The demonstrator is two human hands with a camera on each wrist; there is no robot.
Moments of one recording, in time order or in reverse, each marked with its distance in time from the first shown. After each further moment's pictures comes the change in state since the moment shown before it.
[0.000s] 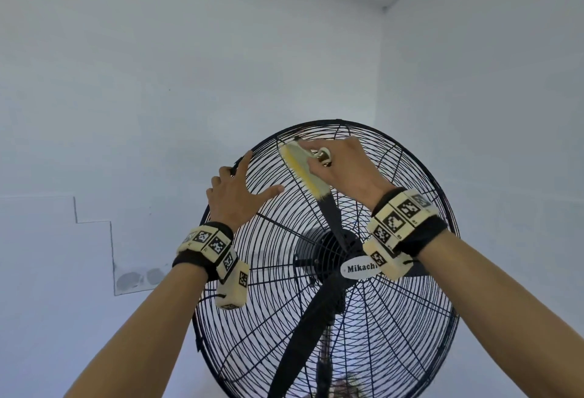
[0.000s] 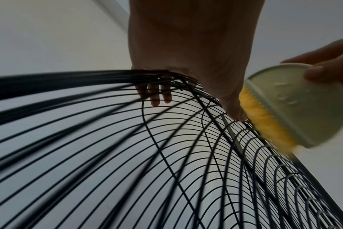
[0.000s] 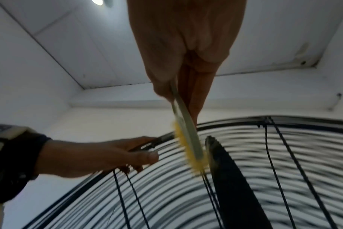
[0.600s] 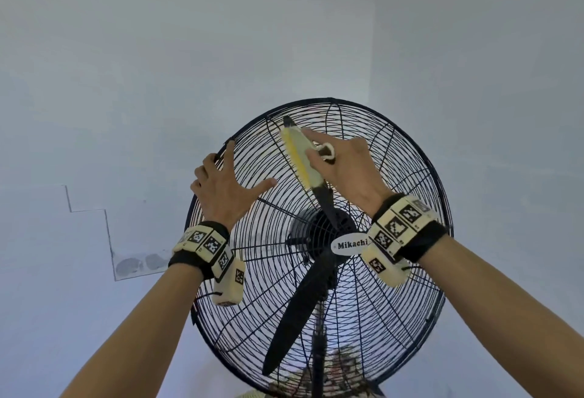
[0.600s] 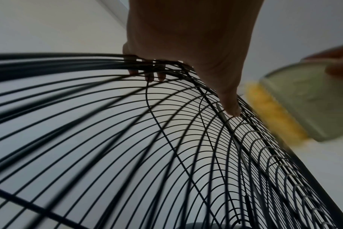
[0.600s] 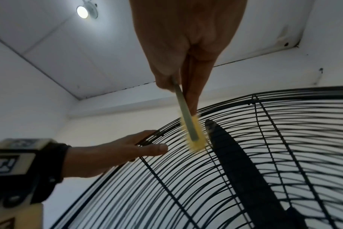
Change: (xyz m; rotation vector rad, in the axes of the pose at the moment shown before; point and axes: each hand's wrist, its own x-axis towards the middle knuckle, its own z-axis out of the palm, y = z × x) left_hand -0.030 0.006 0.017 0.026 0.146 -0.042; right_hand -0.051 0.013 0.003 0.123 0.071 0.122
